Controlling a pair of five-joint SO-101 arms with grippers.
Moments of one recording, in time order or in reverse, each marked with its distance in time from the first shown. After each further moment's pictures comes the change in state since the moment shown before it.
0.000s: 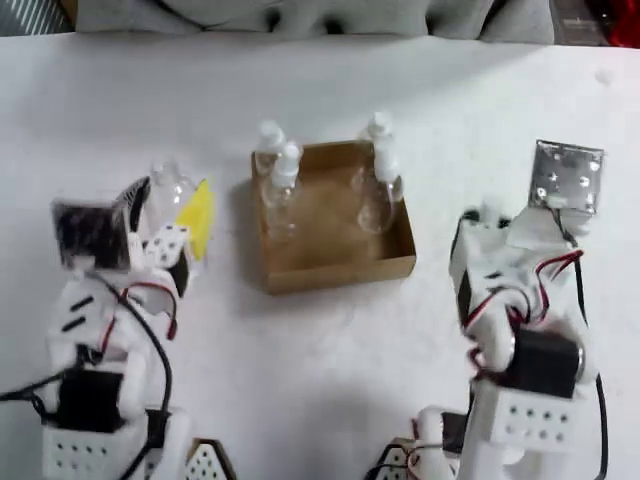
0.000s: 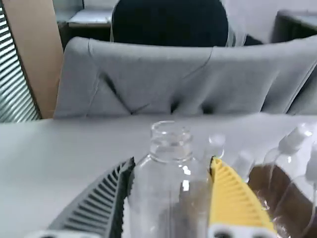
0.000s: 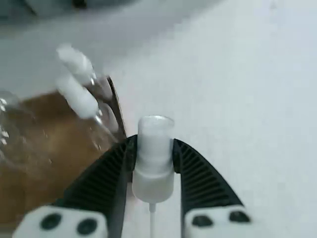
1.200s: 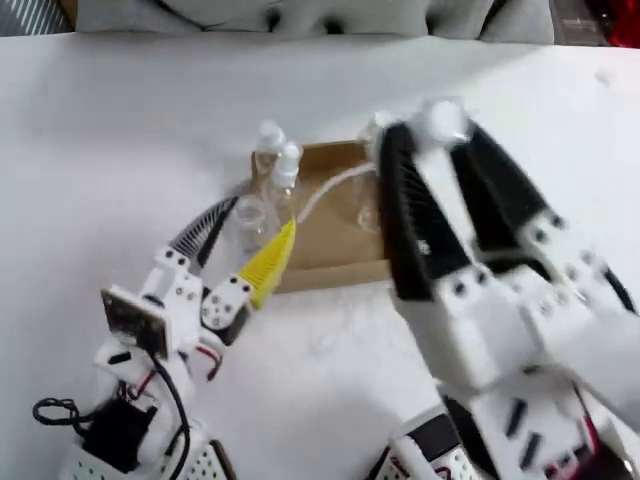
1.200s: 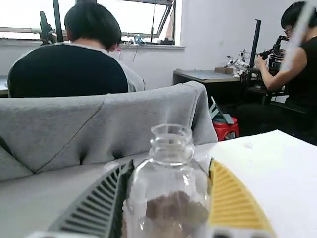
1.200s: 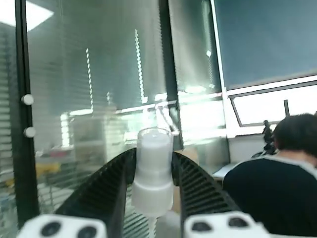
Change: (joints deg) left arm 21.4 -20.0 16.1 -10.2 -0.2; right arm -38.3 -1.0 -24.7 -28.0 -6.0
